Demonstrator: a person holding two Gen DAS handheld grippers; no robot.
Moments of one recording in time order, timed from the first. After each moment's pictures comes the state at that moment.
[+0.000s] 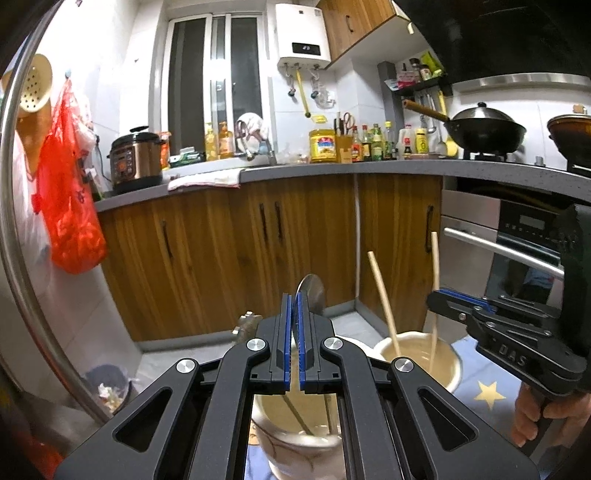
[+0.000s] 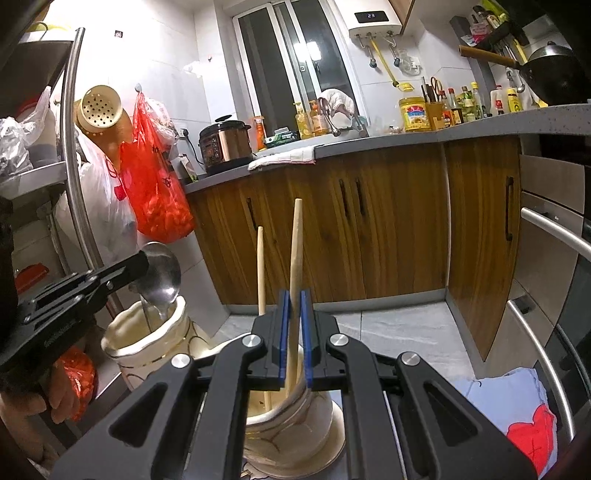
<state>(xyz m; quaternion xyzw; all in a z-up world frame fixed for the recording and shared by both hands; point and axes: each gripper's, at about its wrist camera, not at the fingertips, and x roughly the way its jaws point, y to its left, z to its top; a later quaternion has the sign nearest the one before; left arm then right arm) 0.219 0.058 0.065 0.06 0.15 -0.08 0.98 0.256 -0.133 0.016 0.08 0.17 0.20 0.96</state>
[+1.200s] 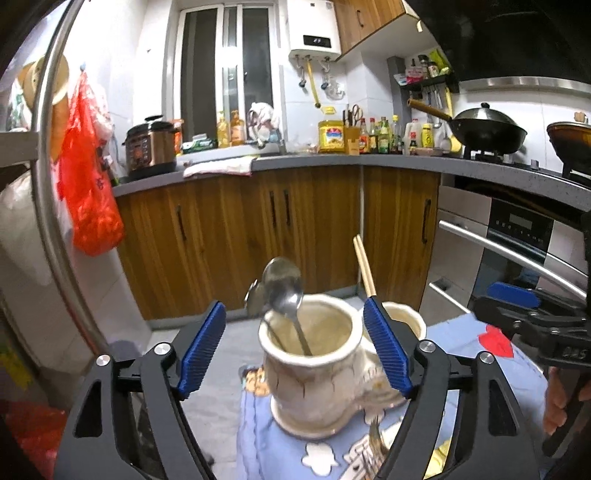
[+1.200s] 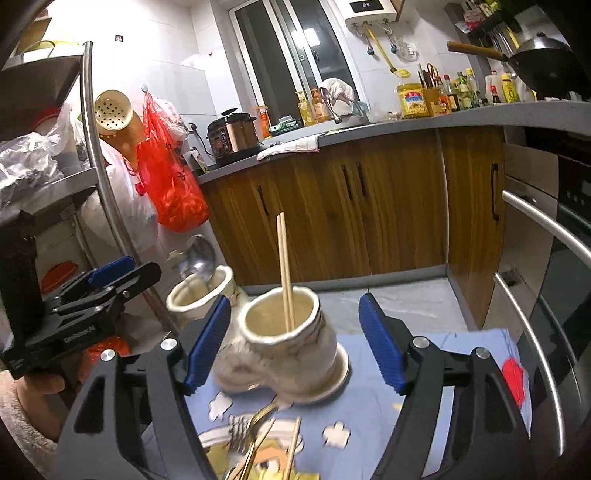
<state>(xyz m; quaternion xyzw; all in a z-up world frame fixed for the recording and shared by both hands) 0.151 0.061 0.084 0.05 0.19 -0.05 0.98 0.170 -0.165 0.042 0.10 0.21 0.22 0.95</state>
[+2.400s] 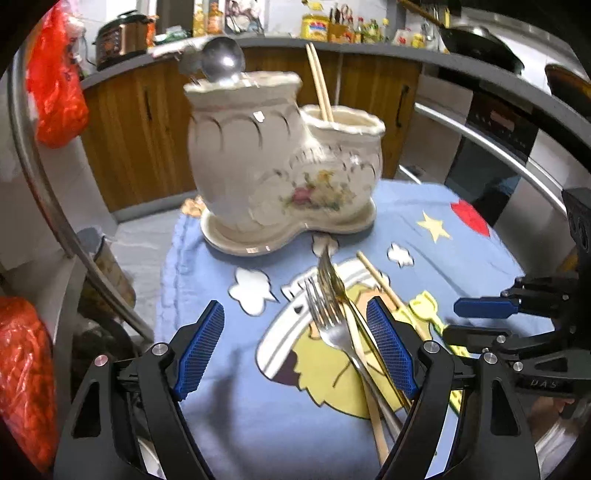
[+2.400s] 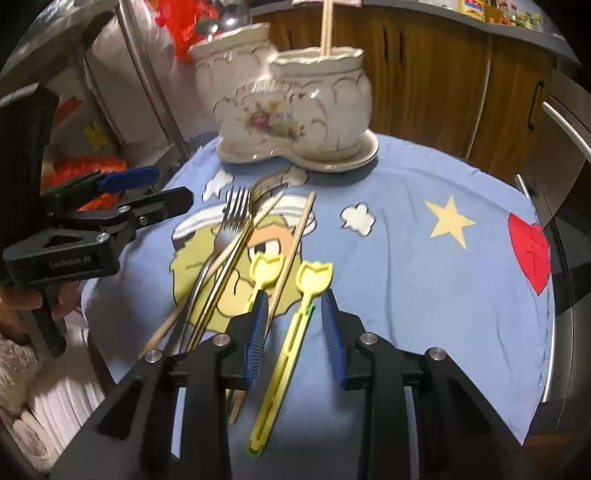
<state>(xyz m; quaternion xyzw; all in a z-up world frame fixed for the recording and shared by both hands) 0.115 0.042 -0.030 0.02 0.40 -0.10 0.91 0.123 -0.136 -0.067 -0.06 0.46 0.26 0.85</state>
